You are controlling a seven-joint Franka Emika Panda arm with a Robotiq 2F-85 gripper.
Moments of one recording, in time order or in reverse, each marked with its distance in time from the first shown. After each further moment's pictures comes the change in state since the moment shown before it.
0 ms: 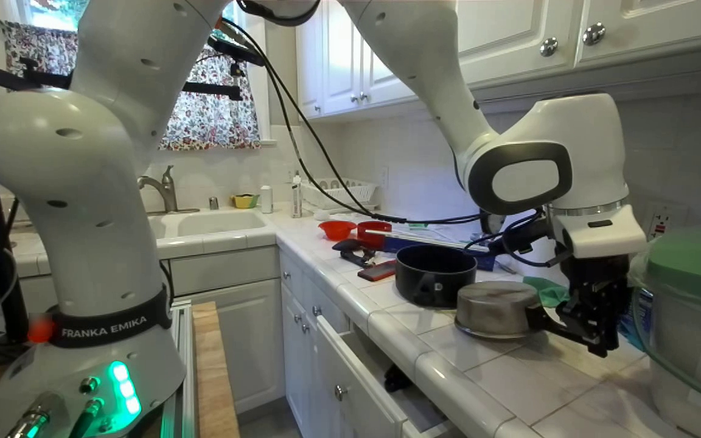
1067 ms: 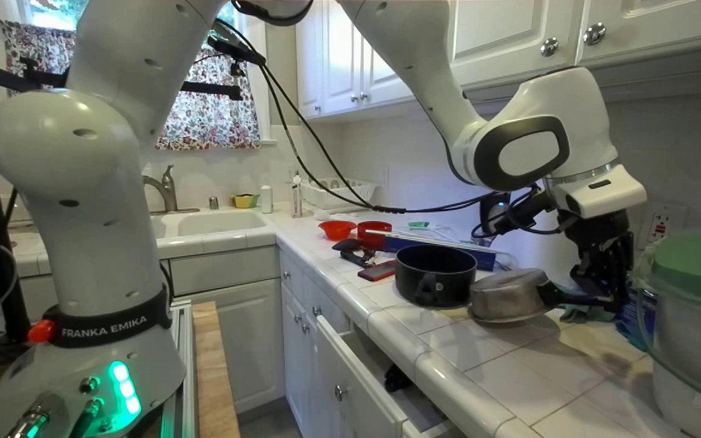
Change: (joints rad) arm 0.093 -0.022 -0.047 0.042 -0.110 0.065 0.043
